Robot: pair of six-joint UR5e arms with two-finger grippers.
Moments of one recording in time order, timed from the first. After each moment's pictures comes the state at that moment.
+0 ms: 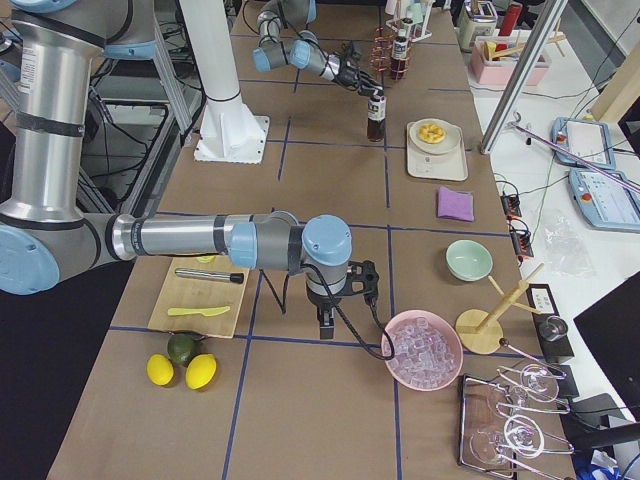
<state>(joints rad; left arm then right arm) -0.31 -2.42 -1.63 -1.60 -0.67 -1.42 1.59 -1.77 1.85 -1.67 2.35 -0.13</state>
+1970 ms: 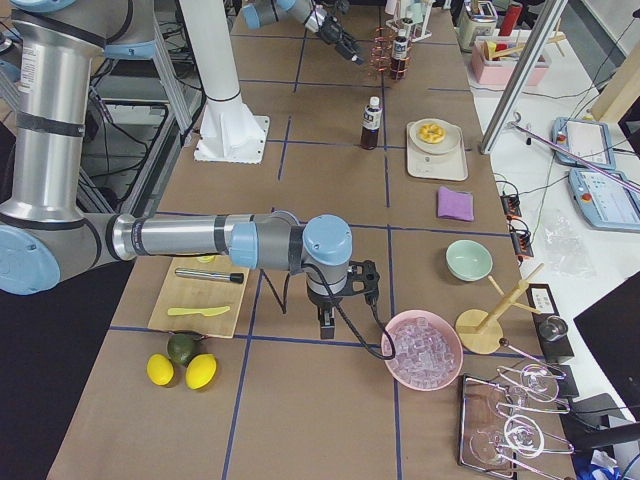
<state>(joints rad) -0.36 -2.16 -2.12 -1.59 -0.97 -1.26 1.59 -1.77 1.85 -1.67 2.35 -0.13</state>
